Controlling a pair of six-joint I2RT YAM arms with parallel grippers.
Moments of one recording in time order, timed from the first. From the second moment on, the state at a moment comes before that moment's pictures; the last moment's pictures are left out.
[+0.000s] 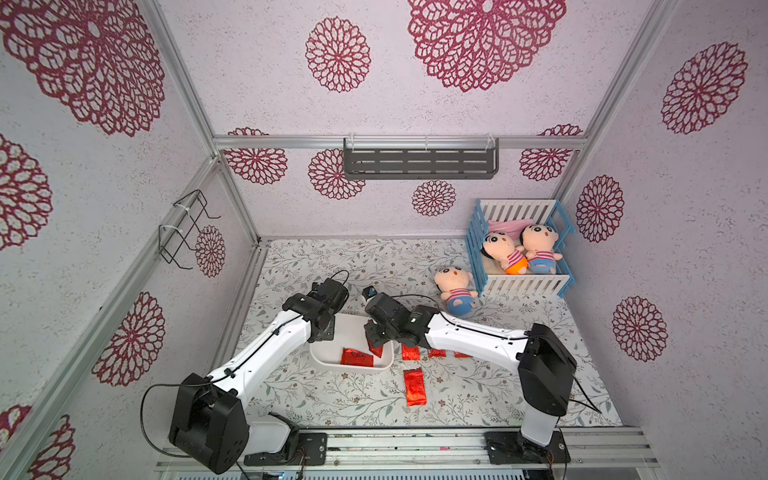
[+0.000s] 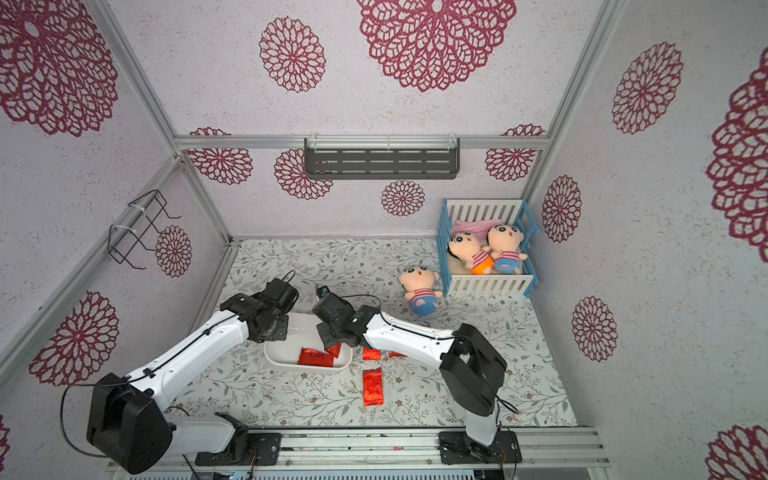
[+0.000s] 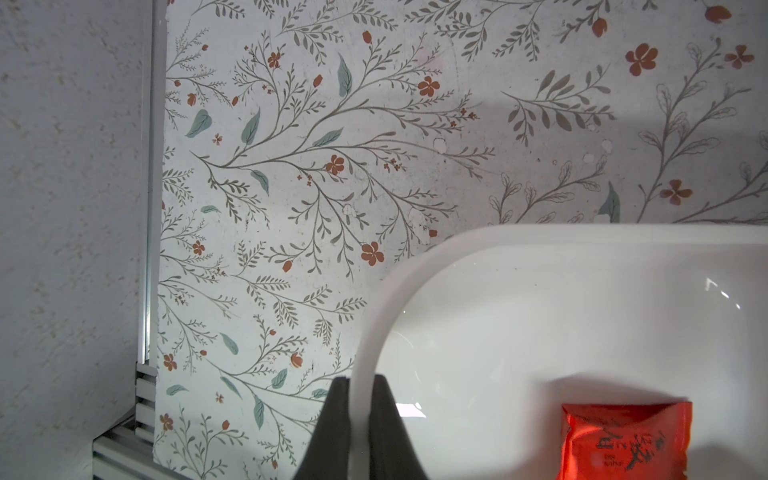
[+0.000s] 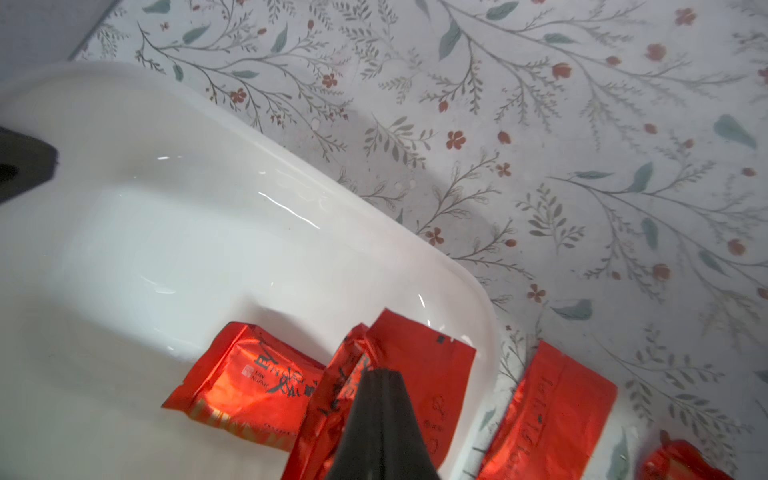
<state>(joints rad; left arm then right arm) -0.45 1.36 1.05 -1.04 -0.46 -0.43 0.98 1.78 1.39 -0.50 0.15 0.39</state>
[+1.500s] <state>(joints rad) -0.45 1.37 1.06 -1.04 -0.46 -0.44 0.99 1.57 1.01 -0.83 0.22 0.24</state>
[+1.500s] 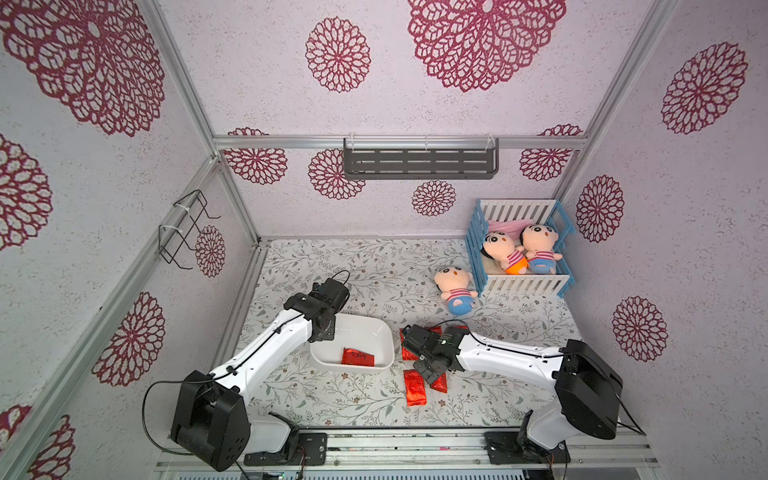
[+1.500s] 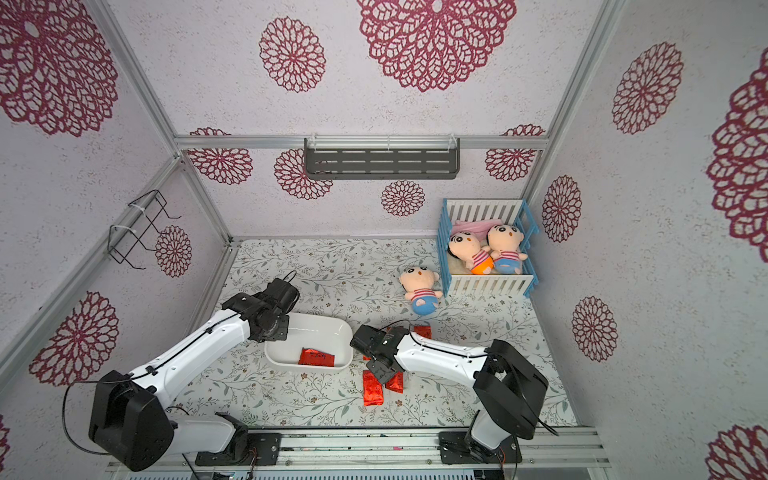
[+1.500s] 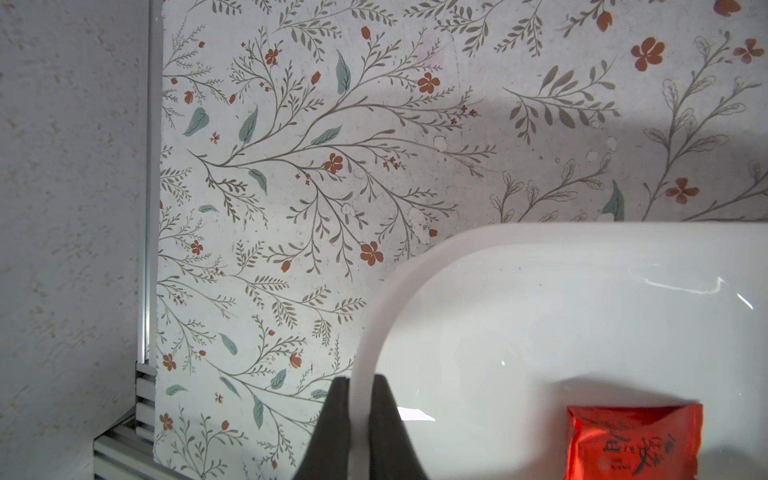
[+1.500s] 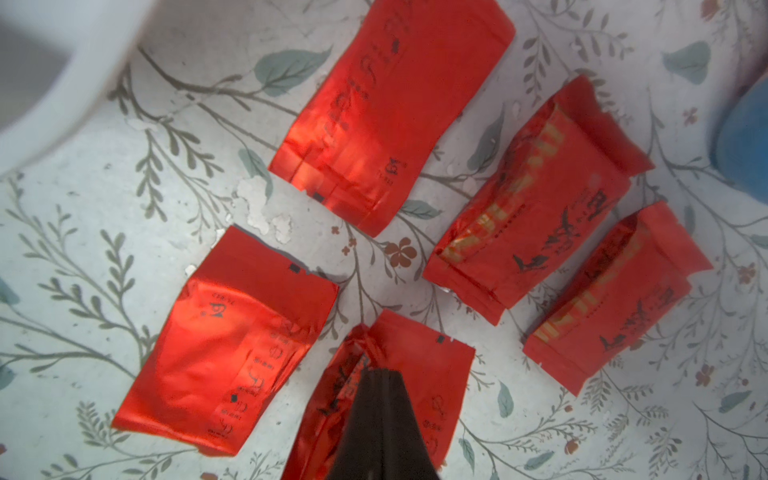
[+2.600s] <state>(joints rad) -0.45 1.38 1.06 -1.04 -0.45 -0.44 1.02 1.68 1.01 -0.88 0.27 0.29</state>
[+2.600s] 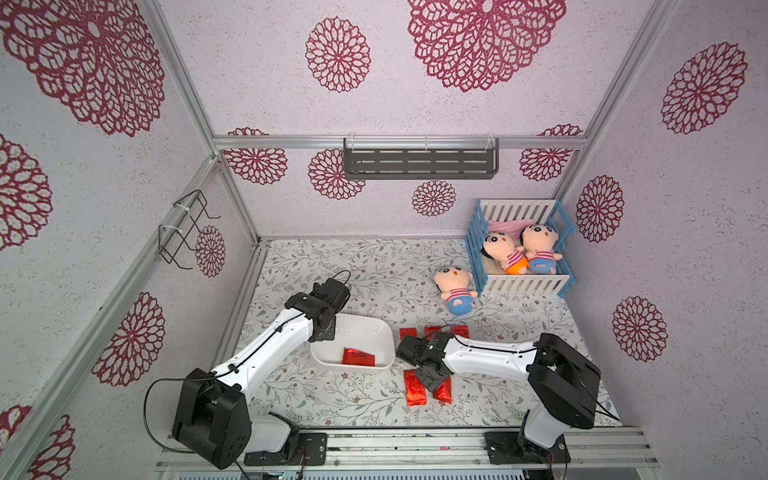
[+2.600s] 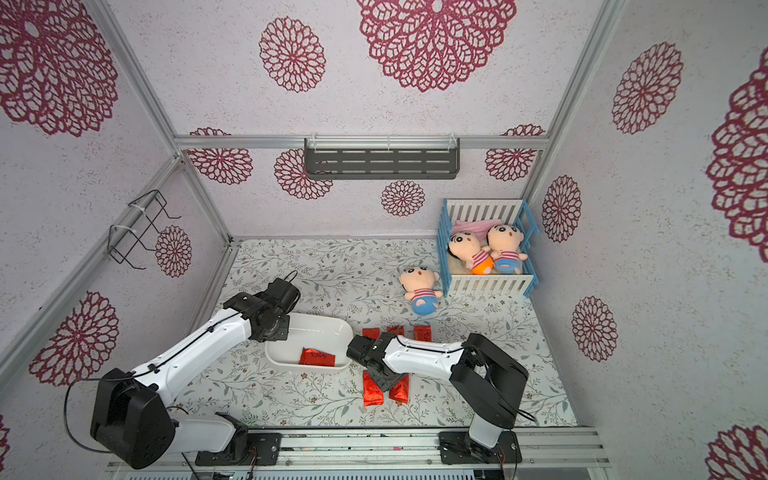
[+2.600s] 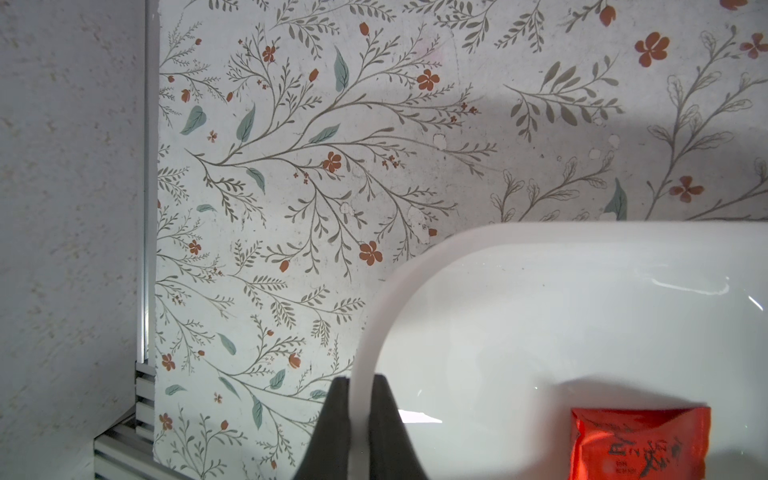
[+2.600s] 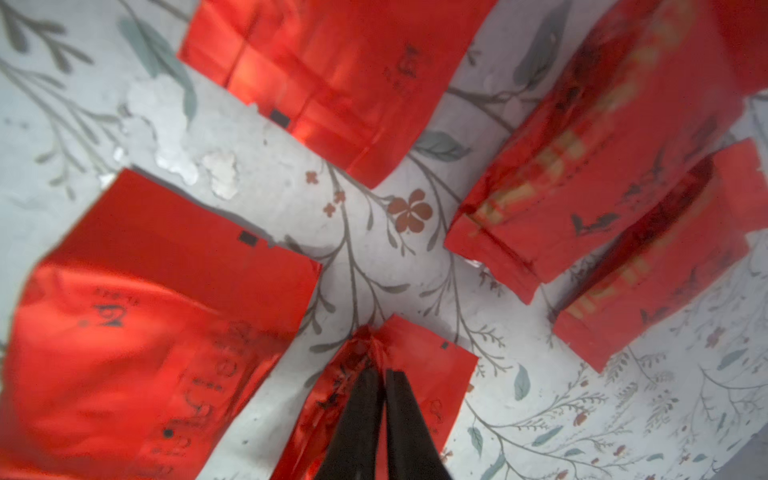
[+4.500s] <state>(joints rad) -0.45 1.38 1.06 -1.03 -0.44 -0.44 0.97 1.37 0.65 -0.58 0.13 0.65</state>
